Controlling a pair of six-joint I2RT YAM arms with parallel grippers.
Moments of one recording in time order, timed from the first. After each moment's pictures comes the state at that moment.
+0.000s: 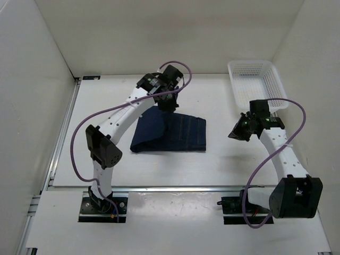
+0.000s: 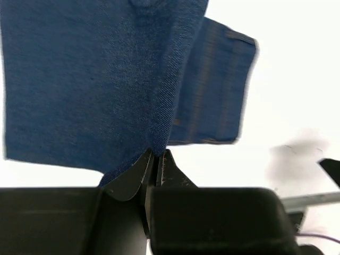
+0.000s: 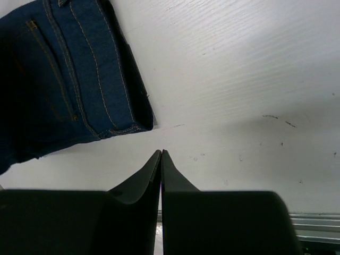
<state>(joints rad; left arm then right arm) -0.69 1.96 2.15 -1.23 -0.19 -0.72 0.05 1.23 0.98 -0.80 -0.21 0.57</state>
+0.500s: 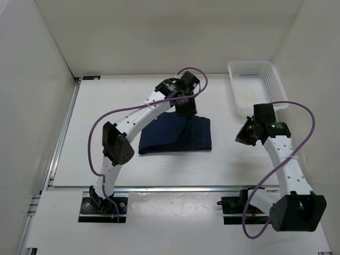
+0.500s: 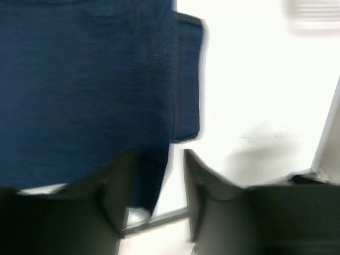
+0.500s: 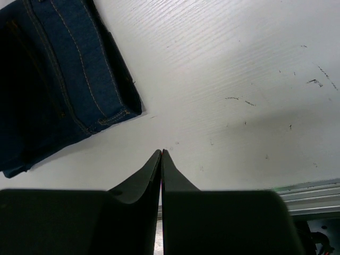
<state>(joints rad) -0.80 2.11 2.24 -1.13 -0.13 -0.81 0.05 1.09 0.99 -0.92 -0.08 0.56</state>
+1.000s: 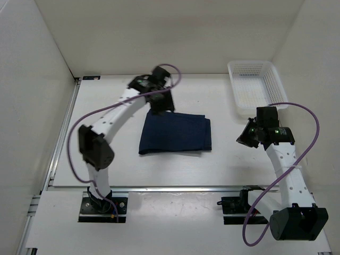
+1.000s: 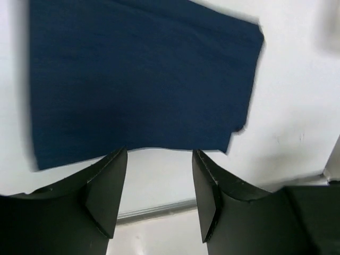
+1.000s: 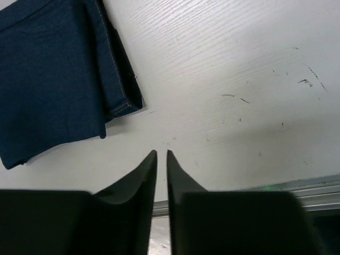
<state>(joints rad) -0.66 1.94 1.98 -1.09 -0.01 -0.73 0.05 1.00 0.98 -0.96 -0.07 0.53</state>
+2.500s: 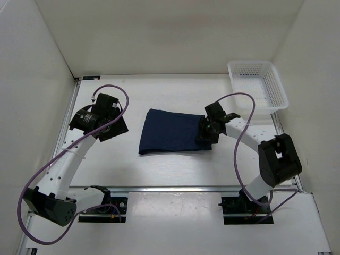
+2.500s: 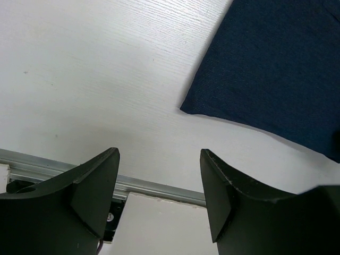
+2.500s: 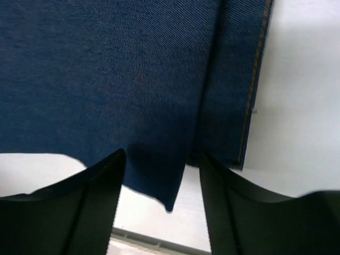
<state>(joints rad) -0.37 1.17 1.32 -1.18 -0.24 -0.67 0.47 1.56 1.00 -0.56 -0.10 0.60</state>
